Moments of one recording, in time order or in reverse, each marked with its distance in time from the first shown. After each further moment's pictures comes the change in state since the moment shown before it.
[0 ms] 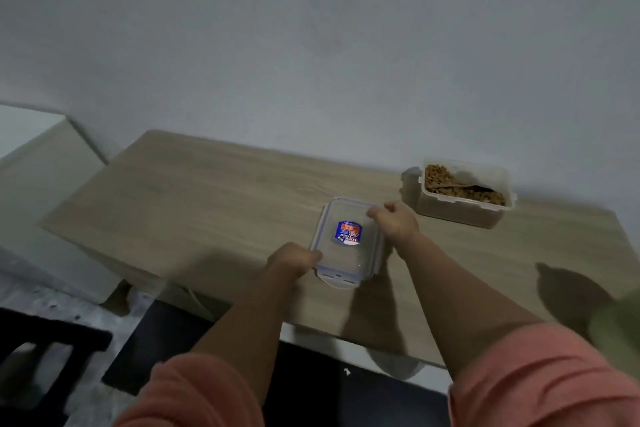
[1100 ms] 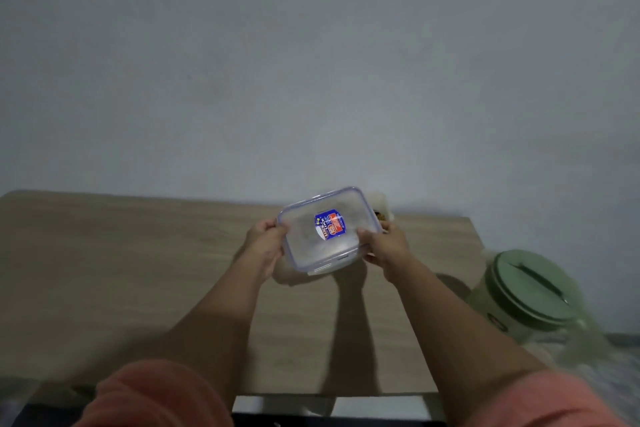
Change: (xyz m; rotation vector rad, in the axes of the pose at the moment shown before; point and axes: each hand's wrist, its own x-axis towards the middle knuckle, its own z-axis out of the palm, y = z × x) left_hand -0.019 0.147 0.055 -0.968 -0.209 0.275; right_hand 0.002 0.038 -0.148 0.475 0.178 0.078
